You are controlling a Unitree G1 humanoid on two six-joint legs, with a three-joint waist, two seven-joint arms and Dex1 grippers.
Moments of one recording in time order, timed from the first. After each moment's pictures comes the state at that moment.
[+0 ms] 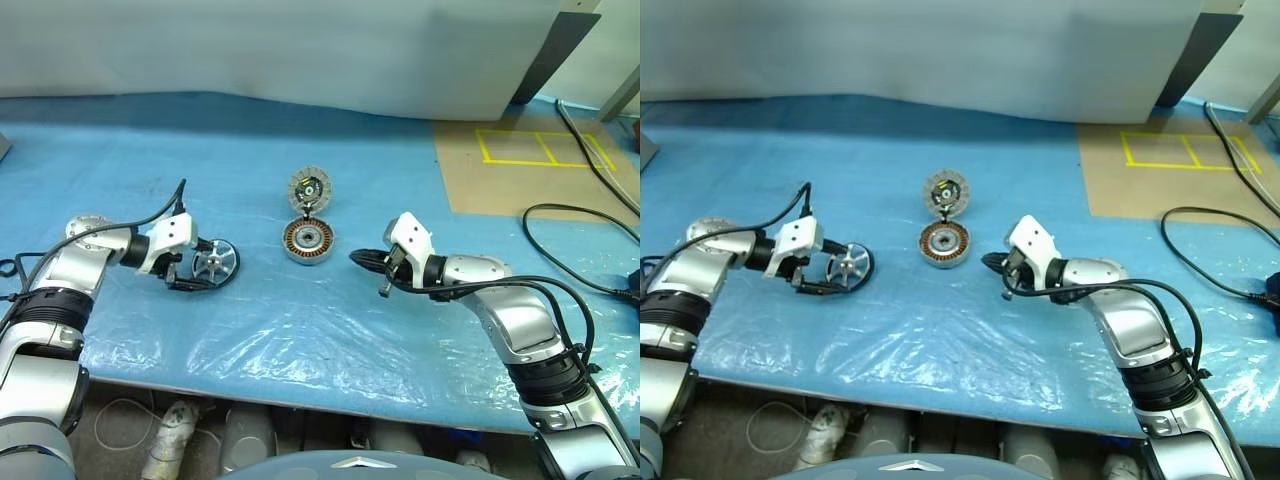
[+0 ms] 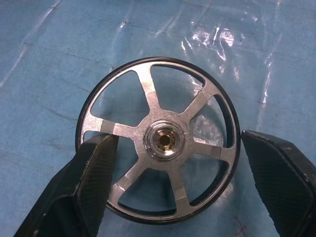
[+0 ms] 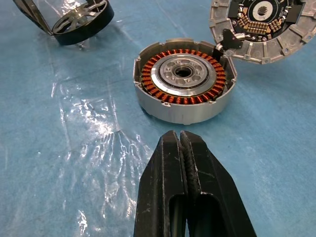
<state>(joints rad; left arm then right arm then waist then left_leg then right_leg) -0.63 0.80 -0.16 0.66 -0.04 -0.13 -1.44 -0.32 -0.54 0.17 -0.27 0.21 0.61 0.80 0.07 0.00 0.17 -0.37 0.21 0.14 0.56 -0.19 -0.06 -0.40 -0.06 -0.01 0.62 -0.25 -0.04</state>
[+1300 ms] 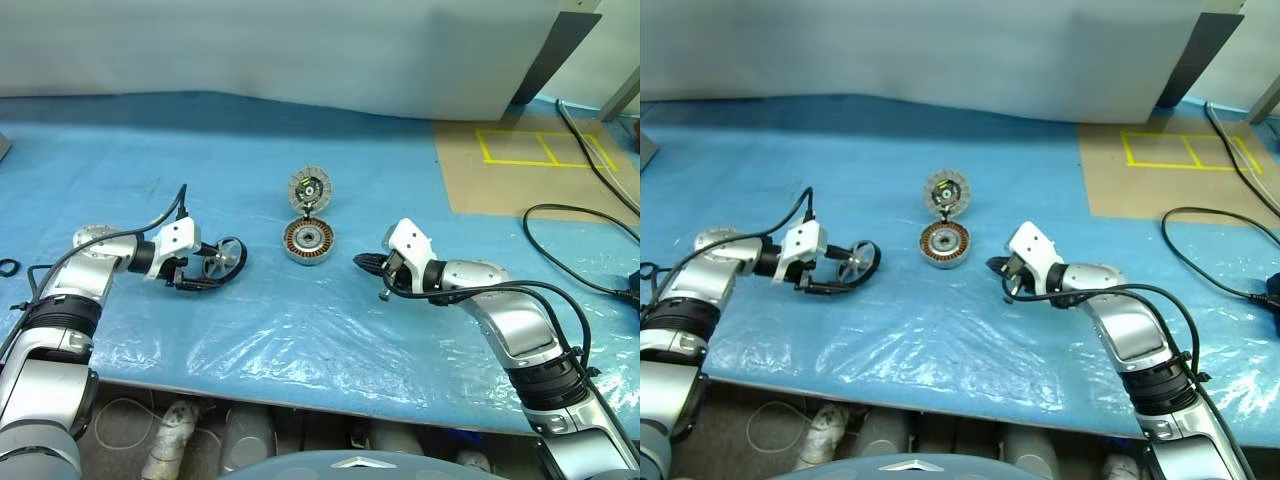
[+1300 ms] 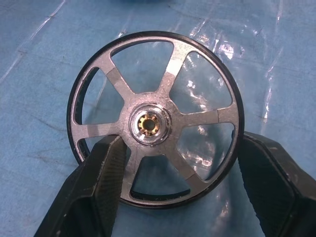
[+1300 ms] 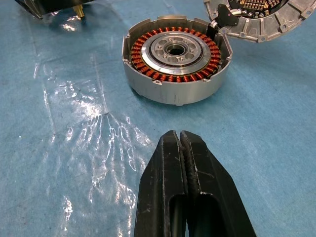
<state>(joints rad) -0.59 0.75 -0.11 0.67 -0.10 -0.15 -1.44 -0.30 -0.54 0.19 -0.25 0.18 0.58 0.78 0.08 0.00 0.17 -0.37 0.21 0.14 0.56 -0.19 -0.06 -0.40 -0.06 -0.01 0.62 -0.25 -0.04</state>
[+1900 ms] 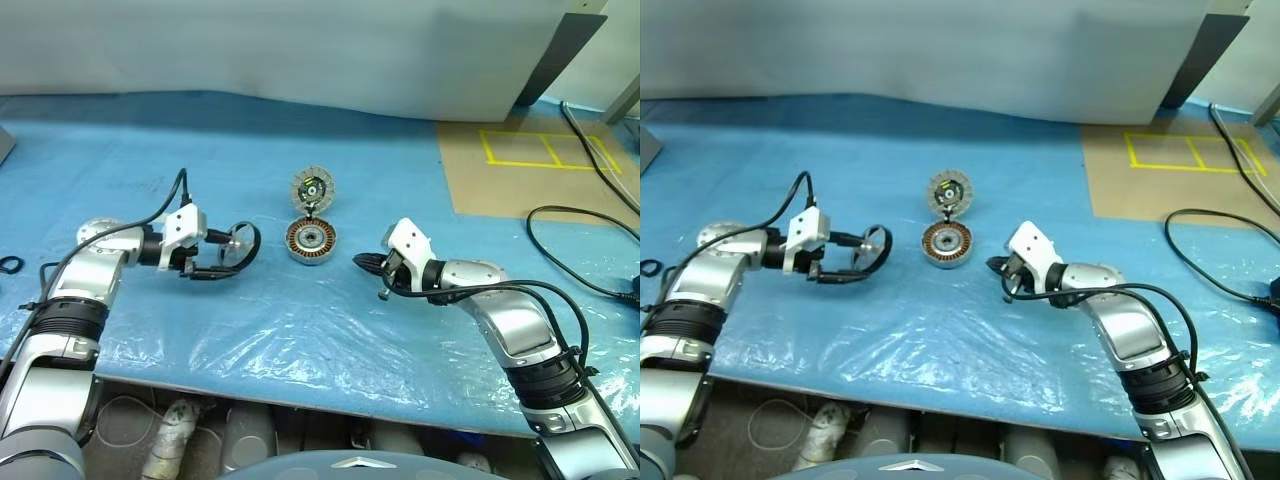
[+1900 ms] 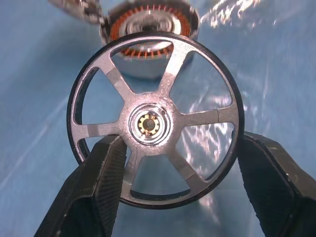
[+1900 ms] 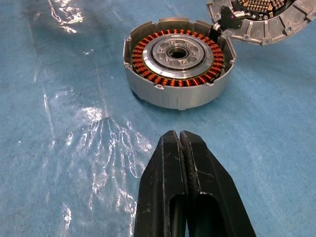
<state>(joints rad) -0.58 0.68 -0.08 0.49 -0.19 -0.04 -1.39 -0.30 -0.53 0.19 -0.24 0.18 0.58 0.78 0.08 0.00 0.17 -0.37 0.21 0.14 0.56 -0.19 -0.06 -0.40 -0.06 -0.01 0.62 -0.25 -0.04</state>
